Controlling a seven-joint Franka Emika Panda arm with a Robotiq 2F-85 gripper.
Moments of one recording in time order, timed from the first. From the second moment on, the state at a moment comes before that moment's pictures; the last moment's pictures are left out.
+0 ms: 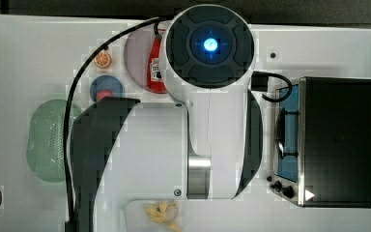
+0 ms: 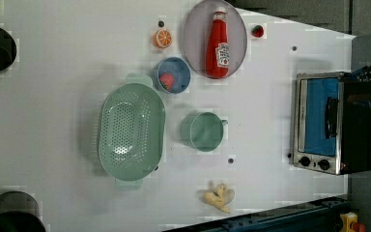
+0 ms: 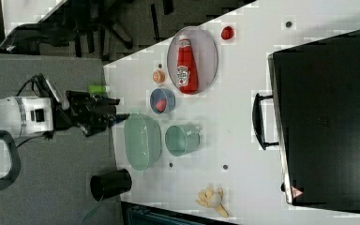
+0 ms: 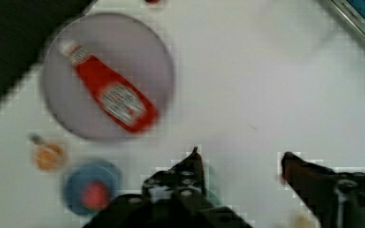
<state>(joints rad) 0.01 -0.02 -0.01 -1.79 0.00 0.18 0.06</state>
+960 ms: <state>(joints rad) 0.00 -0.33 -0.01 -1.90 -0.03 -0.01 0.02</state>
